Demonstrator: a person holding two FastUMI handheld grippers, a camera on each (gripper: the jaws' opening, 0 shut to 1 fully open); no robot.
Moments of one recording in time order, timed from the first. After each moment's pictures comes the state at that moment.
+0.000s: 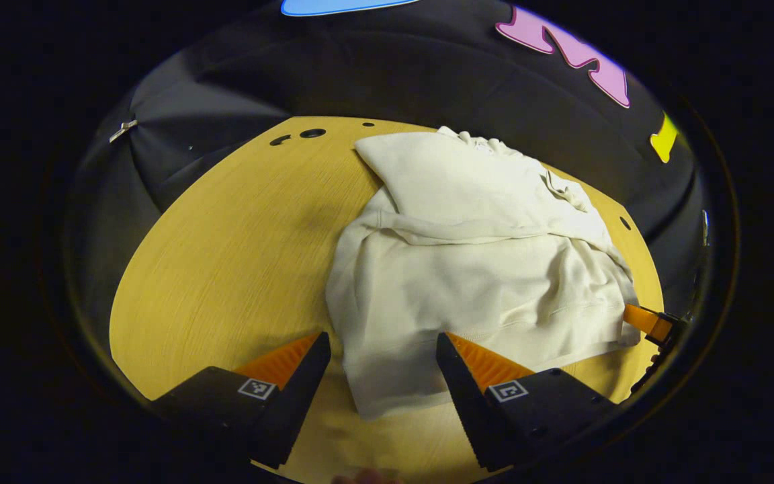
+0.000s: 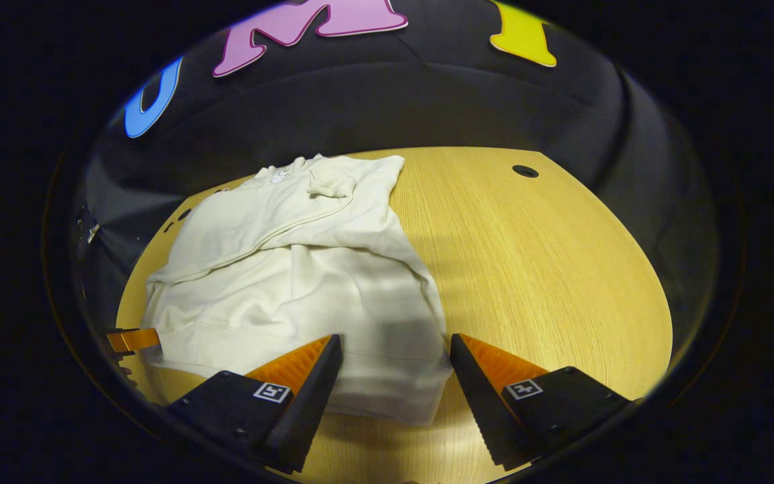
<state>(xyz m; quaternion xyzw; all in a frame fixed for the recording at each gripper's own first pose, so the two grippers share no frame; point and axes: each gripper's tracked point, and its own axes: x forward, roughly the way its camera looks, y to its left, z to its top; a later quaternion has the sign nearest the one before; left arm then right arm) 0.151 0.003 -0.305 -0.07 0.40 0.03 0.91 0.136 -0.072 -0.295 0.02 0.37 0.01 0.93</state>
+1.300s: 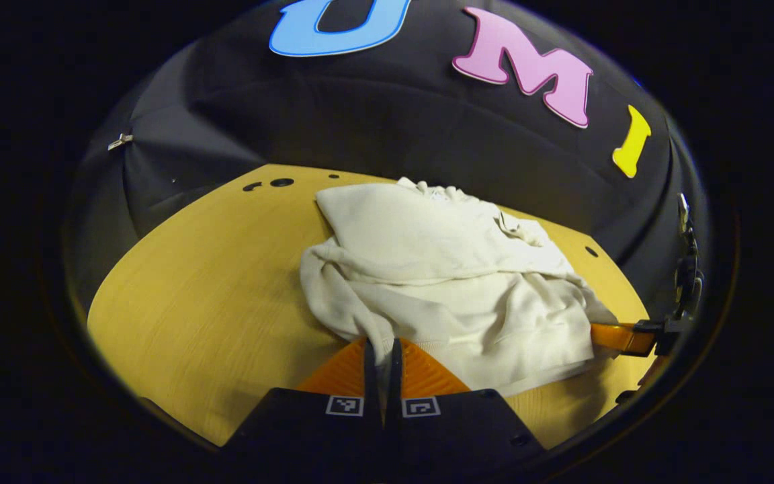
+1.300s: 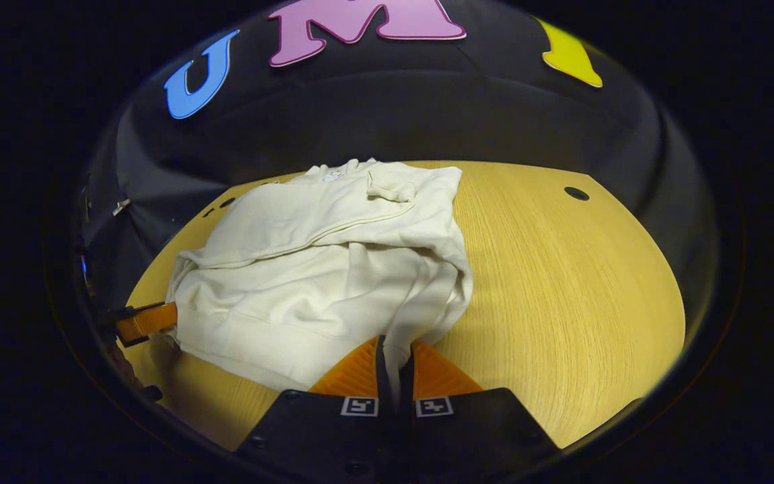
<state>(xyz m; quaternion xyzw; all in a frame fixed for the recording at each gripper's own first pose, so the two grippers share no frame) 0.179 -0.042 -0.269 -0.10 0.25 -0.01 0.96 0.144 -0.019 -0.281 0.03 0.33 0.10 0.94</state>
